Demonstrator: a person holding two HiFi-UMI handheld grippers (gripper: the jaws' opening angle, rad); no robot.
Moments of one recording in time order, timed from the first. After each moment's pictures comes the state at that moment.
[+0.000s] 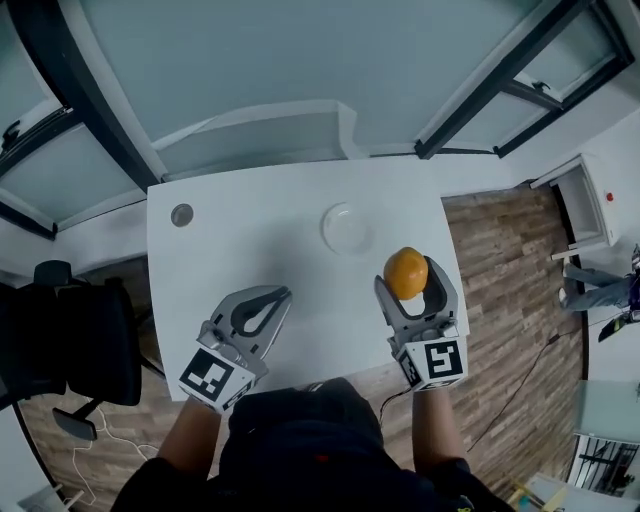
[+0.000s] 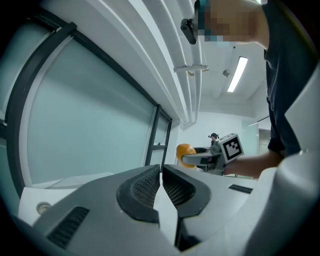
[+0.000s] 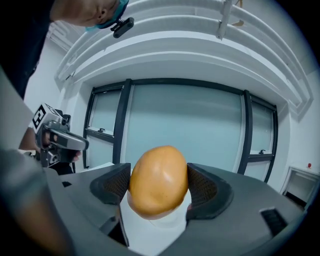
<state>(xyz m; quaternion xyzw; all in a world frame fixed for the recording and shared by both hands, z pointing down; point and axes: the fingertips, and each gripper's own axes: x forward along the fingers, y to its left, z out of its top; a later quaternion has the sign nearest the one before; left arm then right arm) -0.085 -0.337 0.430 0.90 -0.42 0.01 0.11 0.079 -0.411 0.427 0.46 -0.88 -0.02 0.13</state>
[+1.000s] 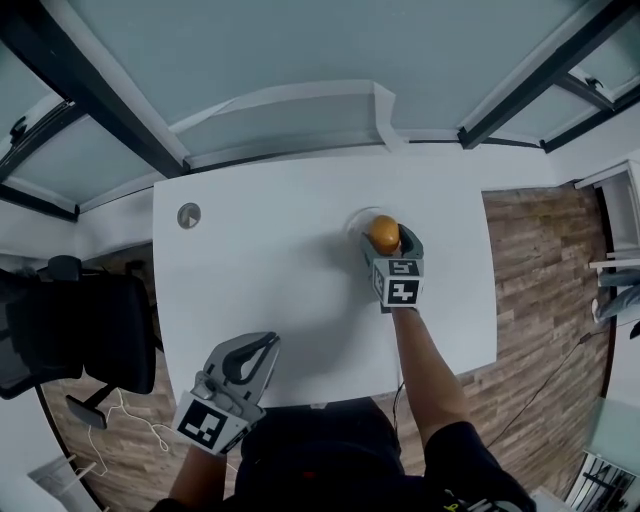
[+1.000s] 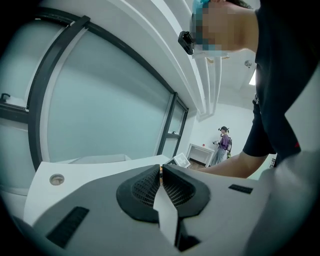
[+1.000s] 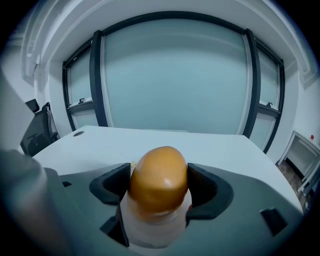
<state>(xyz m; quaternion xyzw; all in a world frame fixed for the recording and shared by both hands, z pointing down) -0.099 -0.344 0.501 0.85 -0.49 0.06 0.20 0.048 -0.589 0.702 0.45 -0.84 0.15 0.27</state>
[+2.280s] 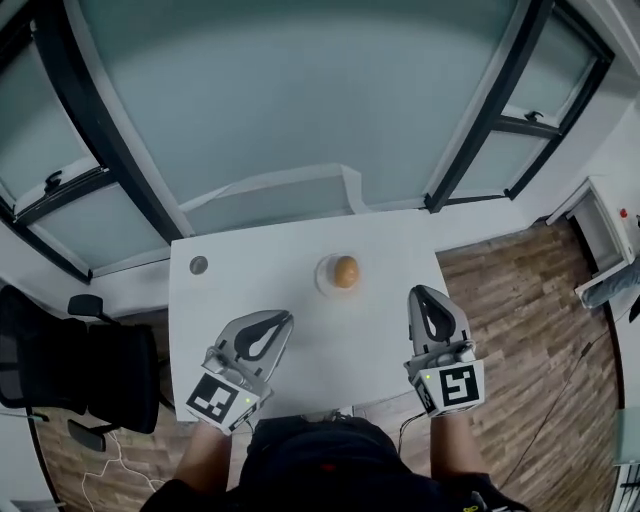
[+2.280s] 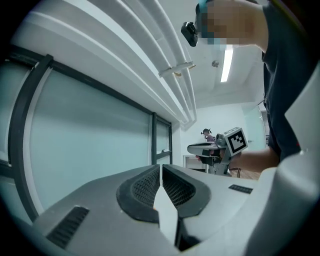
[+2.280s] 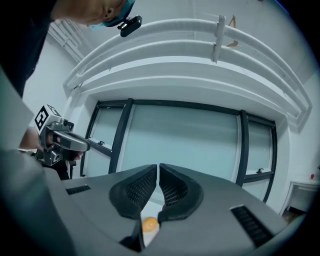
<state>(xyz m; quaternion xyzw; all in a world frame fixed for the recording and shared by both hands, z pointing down) -0.012 -0.319 0.337 0.89 -0.46 0.03 0.01 0.165 -0.392 0.320 0.44 -0.89 -0.09 0.05</state>
